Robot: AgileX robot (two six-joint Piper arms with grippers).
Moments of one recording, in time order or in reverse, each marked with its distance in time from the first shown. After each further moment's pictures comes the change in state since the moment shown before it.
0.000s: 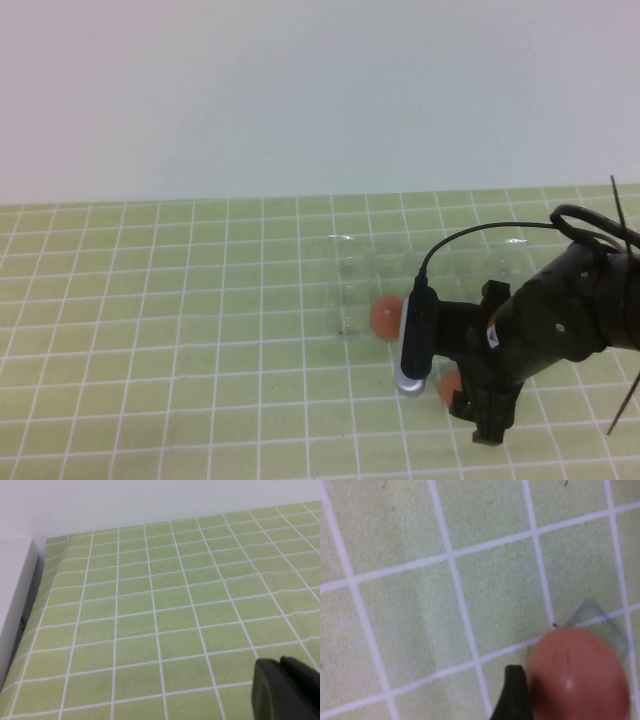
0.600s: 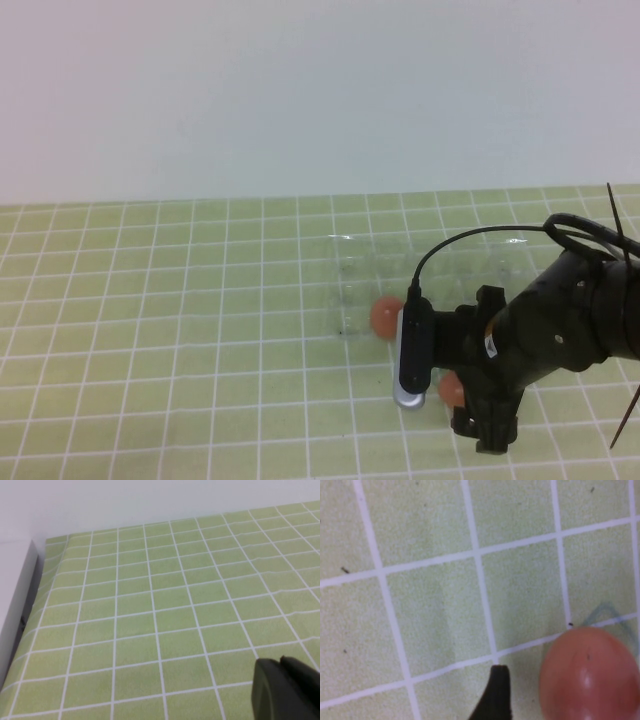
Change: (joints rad) right arm 0.030 -0.012 0.011 -0.036 0.013 0.000; left arm 0.000 0.000 0.000 0.000 0.000 0.000
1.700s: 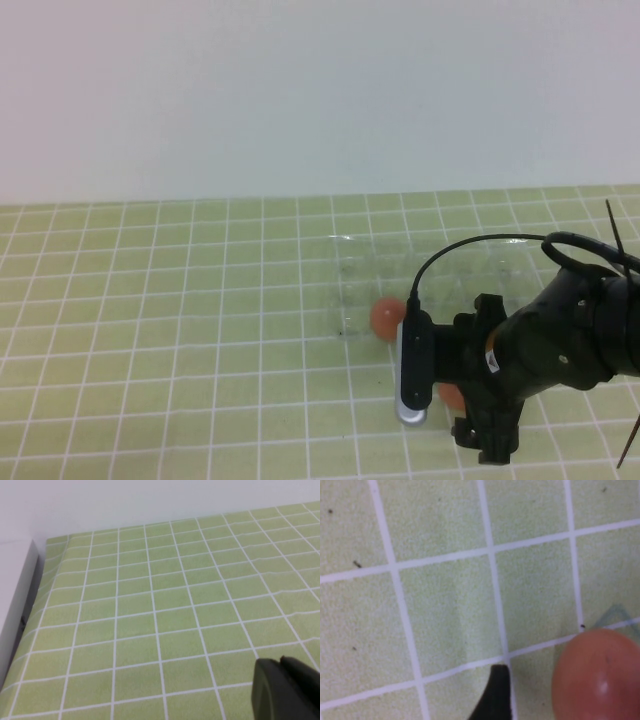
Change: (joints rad) right arm 0.019 -0.015 0.042 -0.045 -0.042 0.030; left arm 0.000 0.000 0.000 0.000 0.000 0.000
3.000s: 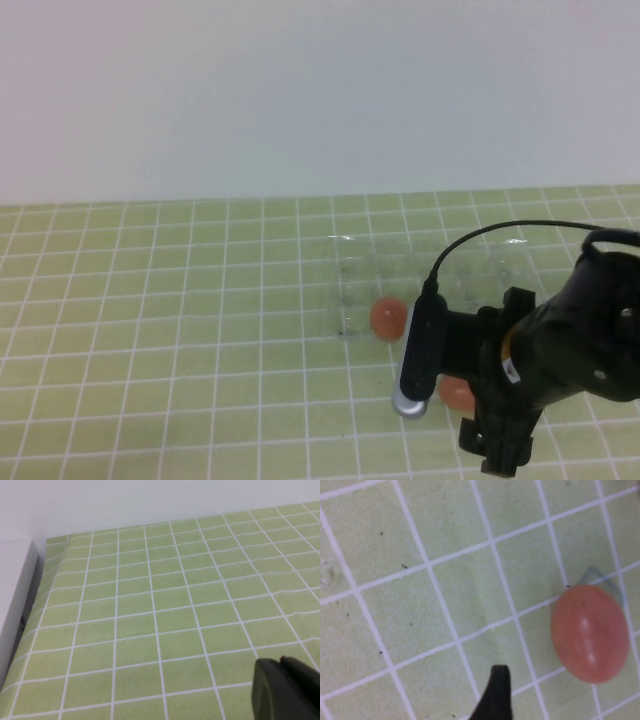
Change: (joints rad) right arm 0.090 -0.161 0.002 -0.087 0.186 0.291; left arm 0.000 0.000 0.000 0.000 0.000 0.000
